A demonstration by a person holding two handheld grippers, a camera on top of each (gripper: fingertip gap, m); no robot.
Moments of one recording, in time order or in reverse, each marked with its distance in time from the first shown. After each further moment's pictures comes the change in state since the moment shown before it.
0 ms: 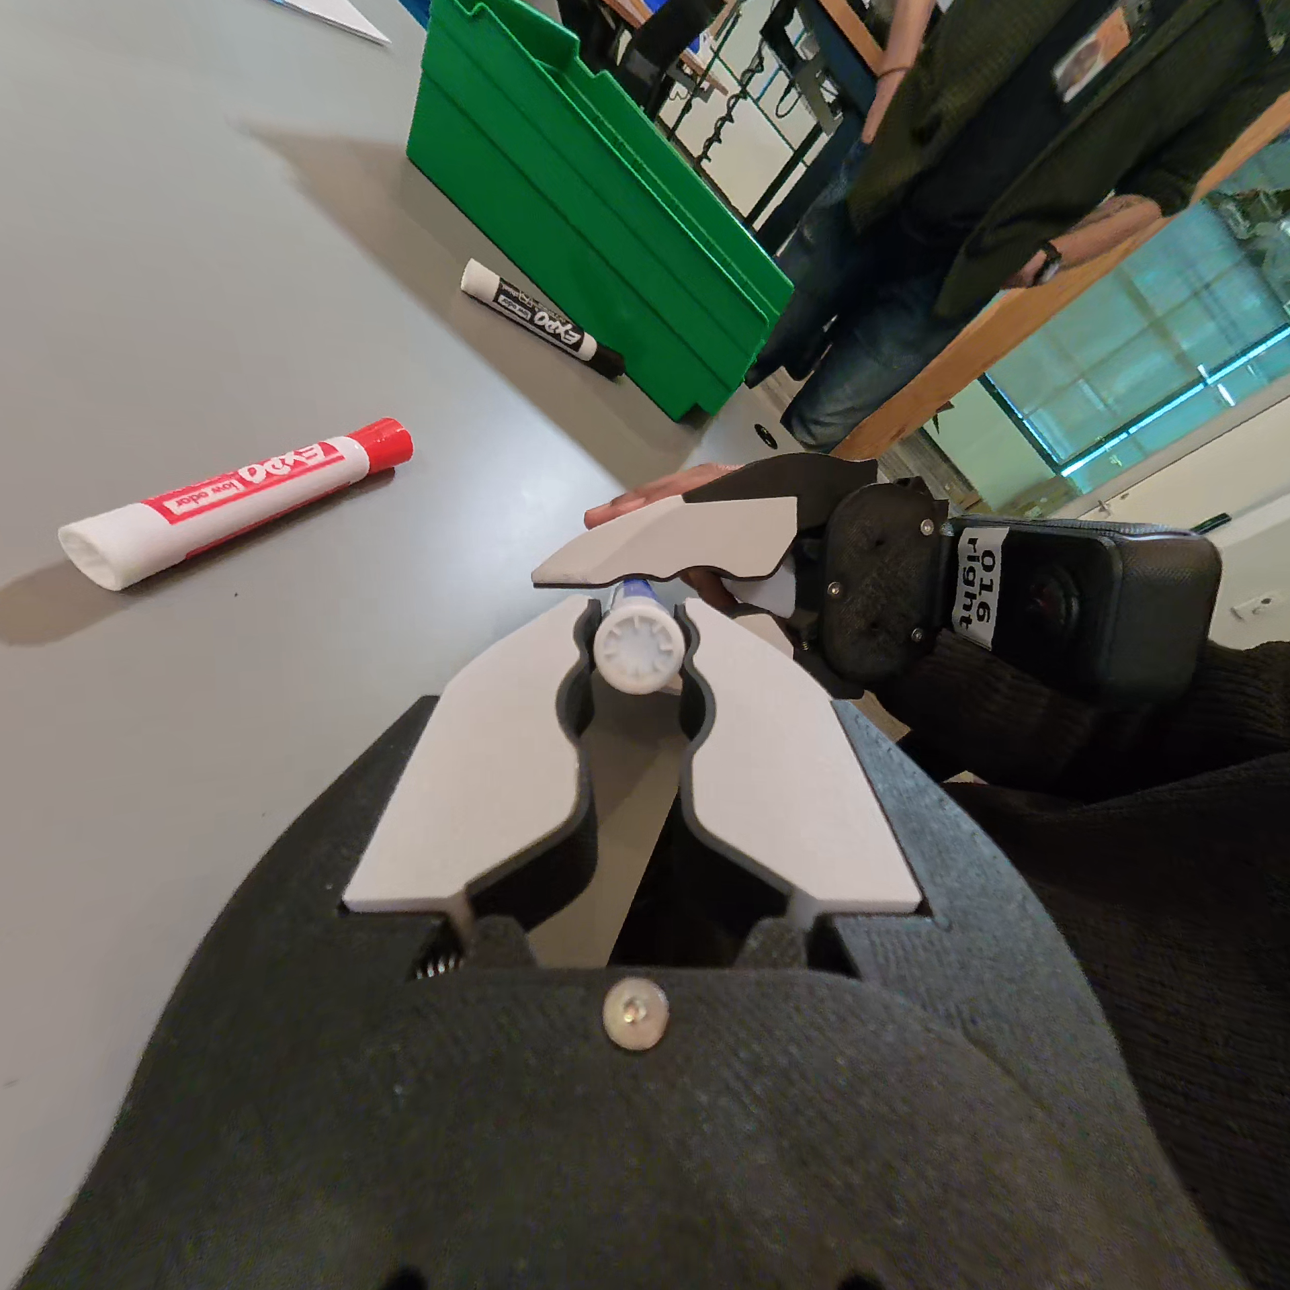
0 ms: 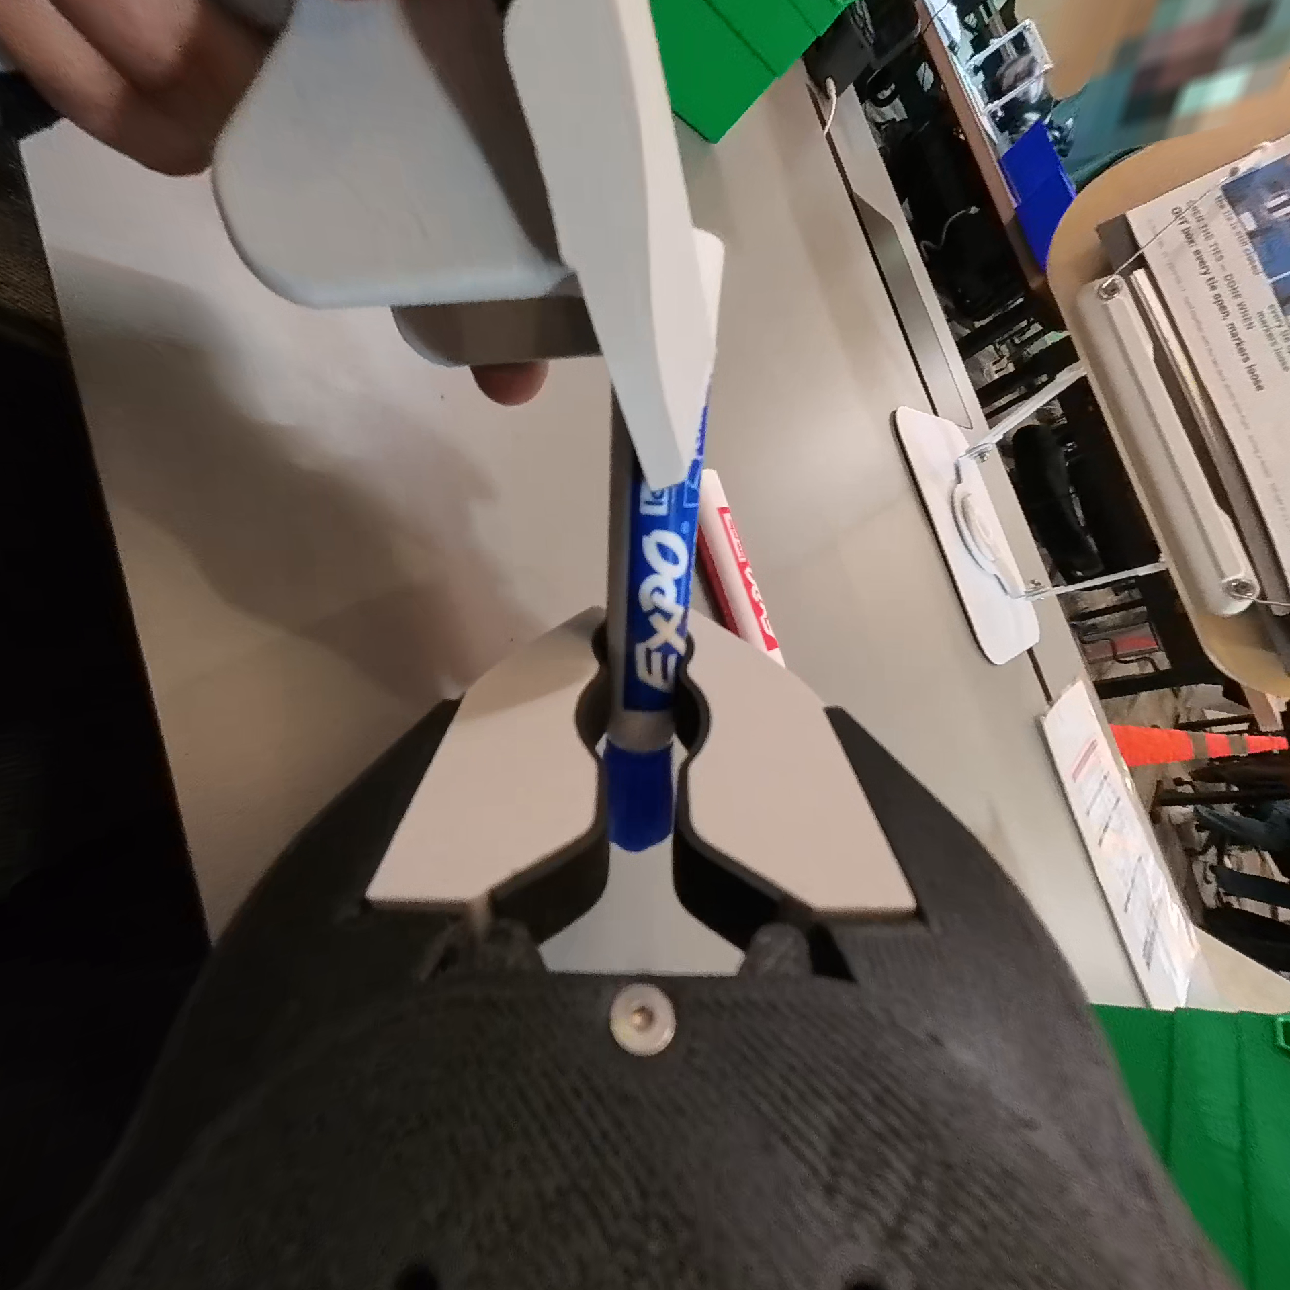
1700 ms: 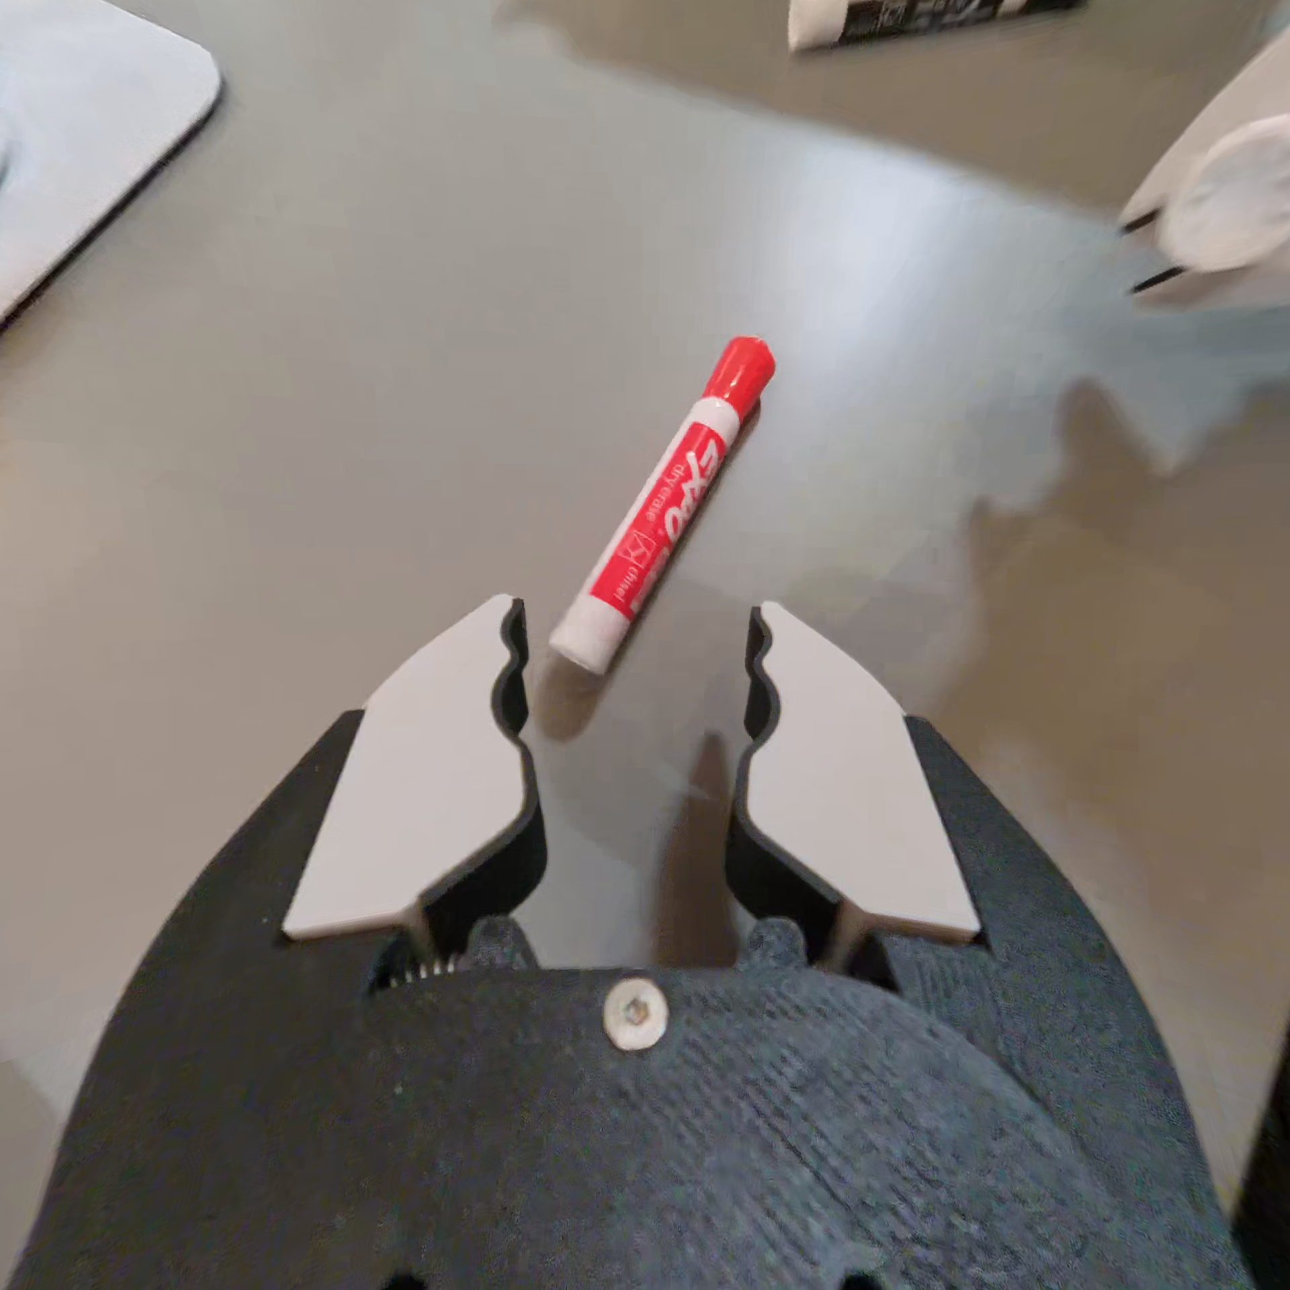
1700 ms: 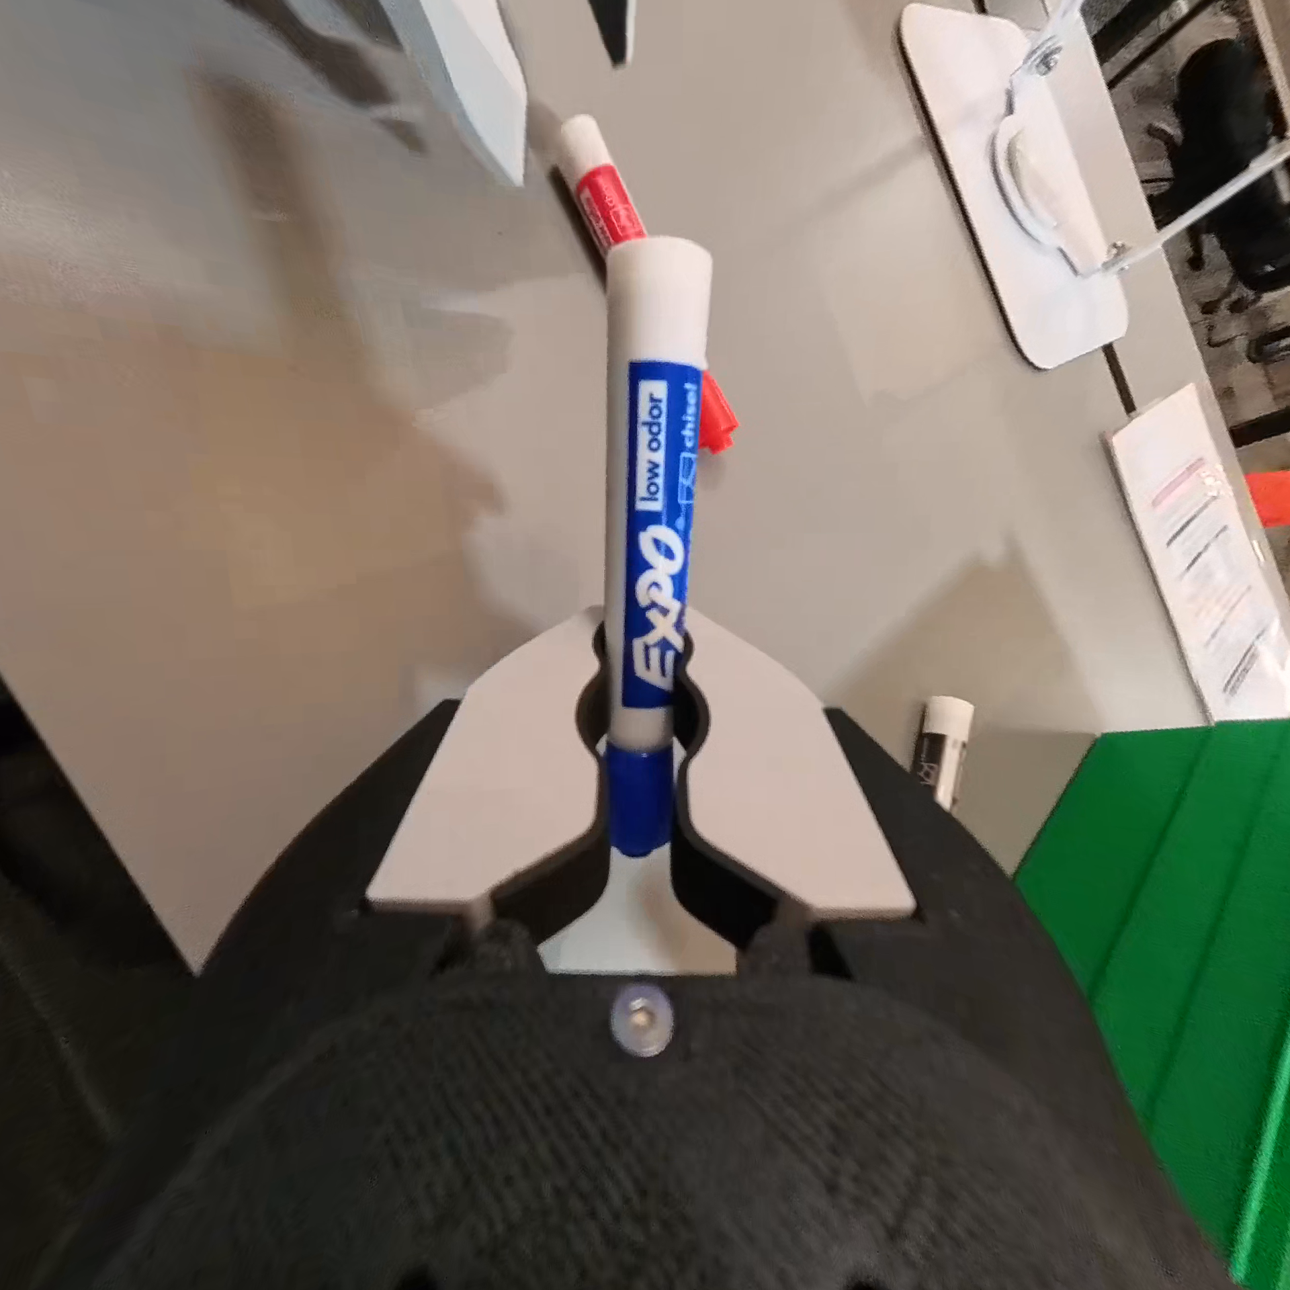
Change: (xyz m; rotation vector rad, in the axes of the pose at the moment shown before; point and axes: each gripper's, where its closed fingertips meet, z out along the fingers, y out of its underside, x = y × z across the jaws) left arm -0.134 -0.028 0.019 -0.402 -0.415 0.559; right arm 0.050 0.082 -0.038 -0.281 -0.058 0.213
